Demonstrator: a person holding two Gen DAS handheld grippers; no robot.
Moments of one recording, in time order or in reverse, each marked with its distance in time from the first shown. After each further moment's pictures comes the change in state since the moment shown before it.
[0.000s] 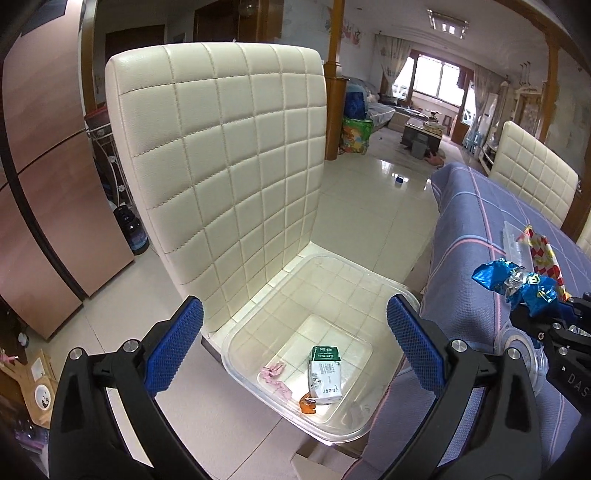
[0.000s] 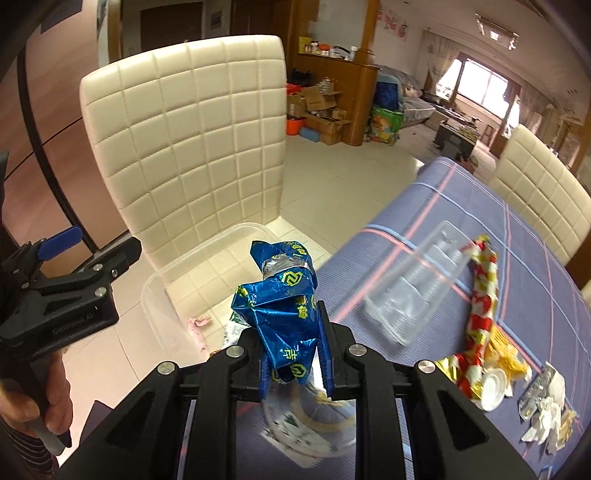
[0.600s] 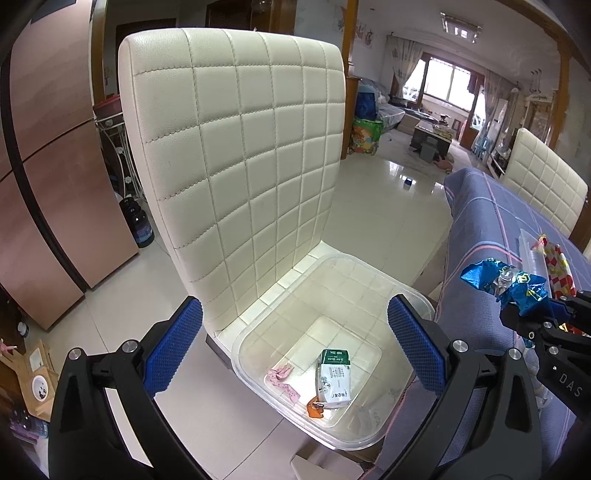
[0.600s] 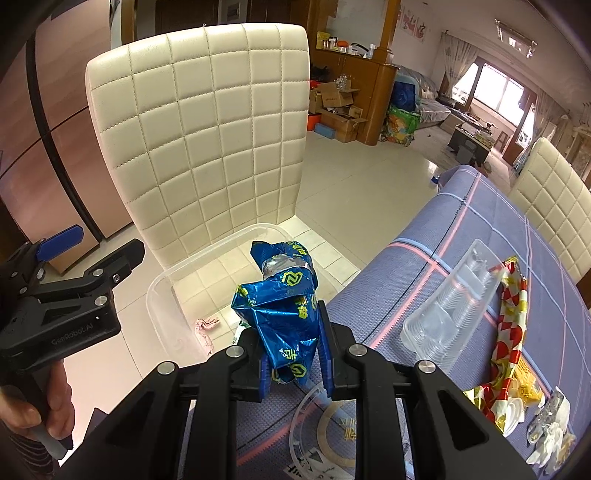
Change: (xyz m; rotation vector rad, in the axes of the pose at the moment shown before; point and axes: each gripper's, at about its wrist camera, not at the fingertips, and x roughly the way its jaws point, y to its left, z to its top) left arm 0.016 0.017 0.000 -0.038 0.011 0.017; right arm 0.024 0.014 0.013 -0.043 0.027 0.032
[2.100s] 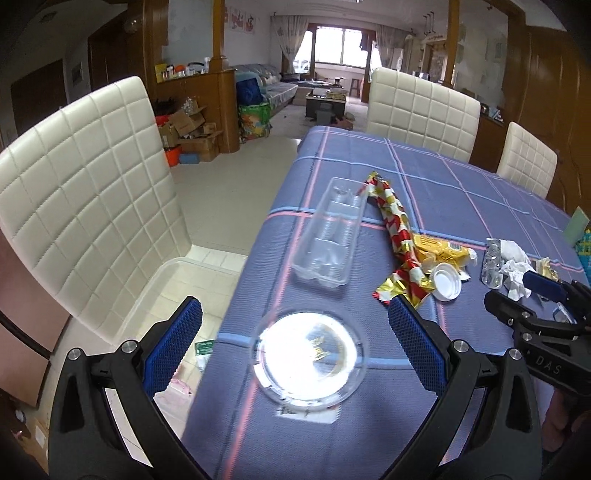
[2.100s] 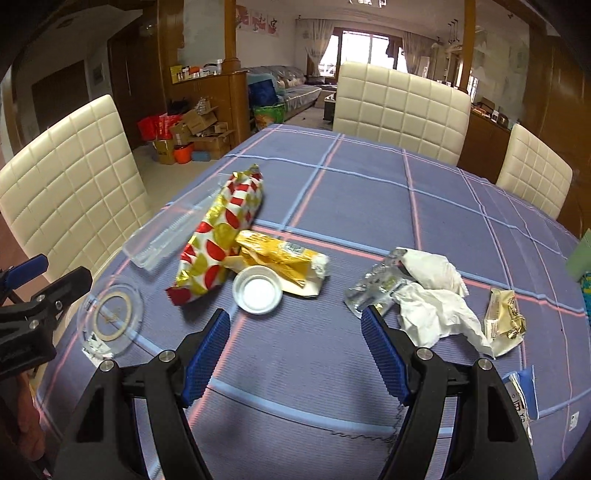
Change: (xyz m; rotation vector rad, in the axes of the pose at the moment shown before) left arm -0.059 -0.206 -0.018 0.312 0.059 -0.280; right arm -0.106 -0.181 -0.138 0.429 -0.071 -0.273
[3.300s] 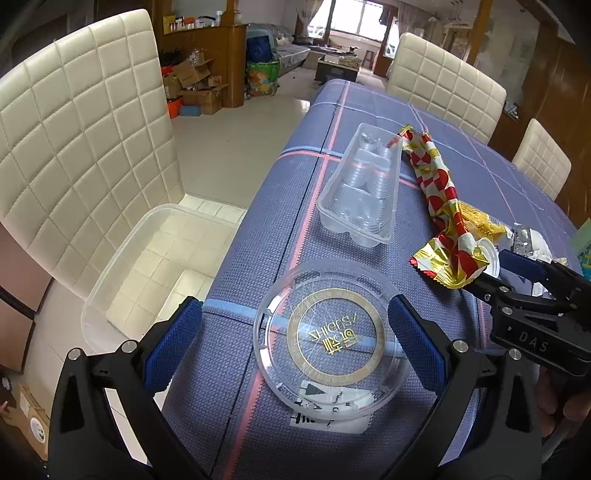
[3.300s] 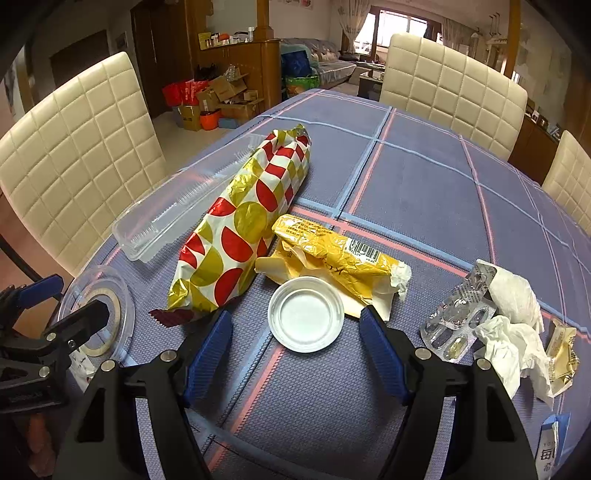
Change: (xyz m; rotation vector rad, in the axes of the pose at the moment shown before) left arm 0.053 0.027 -0.021 -0.091 0.154 -0.027; right arm 0.066 0.030 0.017 -0.094 0.114 0.088
